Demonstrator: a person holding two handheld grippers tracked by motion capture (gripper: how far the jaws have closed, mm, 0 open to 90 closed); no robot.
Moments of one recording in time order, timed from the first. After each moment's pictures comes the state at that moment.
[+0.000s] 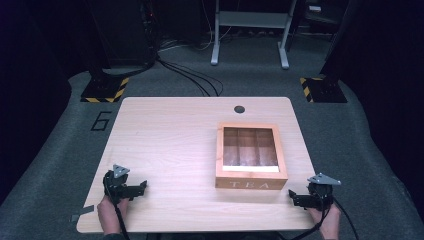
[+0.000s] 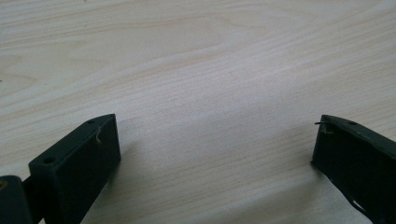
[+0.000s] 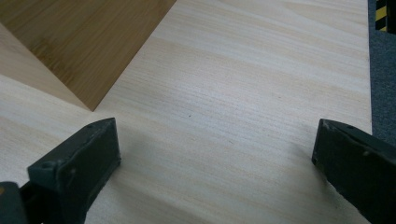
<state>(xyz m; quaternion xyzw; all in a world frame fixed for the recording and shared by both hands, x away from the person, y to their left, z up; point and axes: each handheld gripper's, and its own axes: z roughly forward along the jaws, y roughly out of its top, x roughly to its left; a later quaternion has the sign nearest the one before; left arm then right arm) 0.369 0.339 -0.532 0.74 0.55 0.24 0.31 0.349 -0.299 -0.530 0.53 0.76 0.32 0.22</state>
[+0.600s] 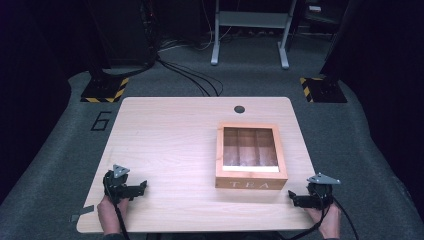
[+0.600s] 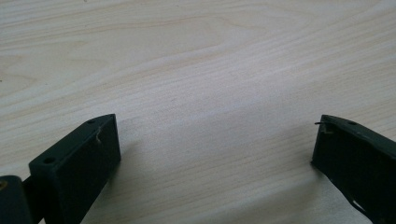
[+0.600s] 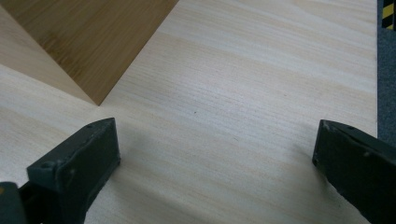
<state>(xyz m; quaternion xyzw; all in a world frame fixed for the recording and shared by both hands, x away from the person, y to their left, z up) 0.369 0.339 -0.533 0.73 0.55 0.24 0.32 0.350 -0.298 -0.529 0.52 0.76 0.31 0.22</state>
